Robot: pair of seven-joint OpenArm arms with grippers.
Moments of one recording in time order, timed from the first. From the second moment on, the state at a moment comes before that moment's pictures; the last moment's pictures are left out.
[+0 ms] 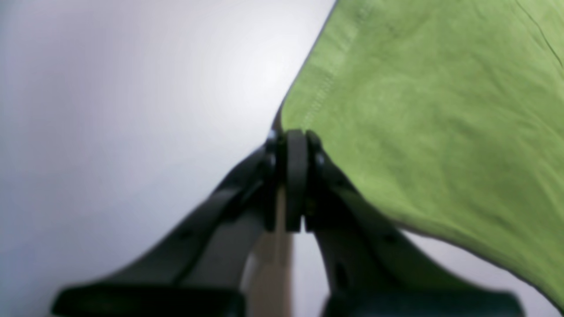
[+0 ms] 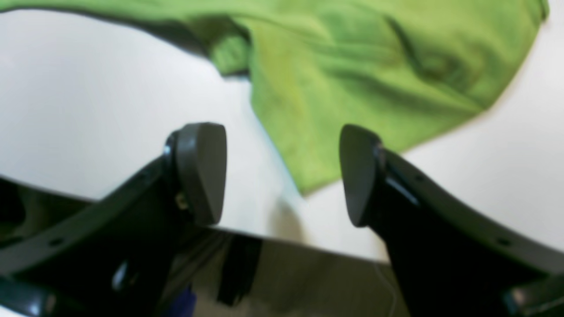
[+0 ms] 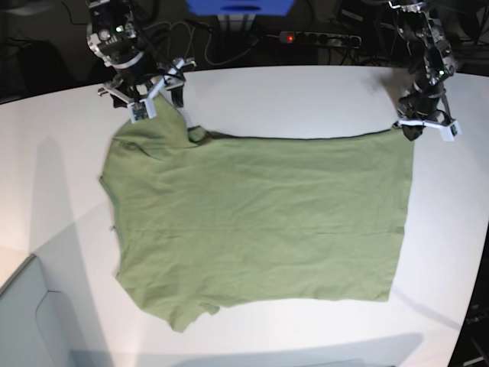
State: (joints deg) left arm 22.9 -15.8 -30.1 87.1 -40.1 -5.5 30.9; right arm -36.7 9.3 -4.6 115.8 7.6 7.3 -37.1
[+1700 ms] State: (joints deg) left arm 23.0 -15.8 -30.4 87.5 -40.2 -5.5 31.5; right arm -37.5 8.7 -4.7 116.5 -1.9 7.4 -37.1
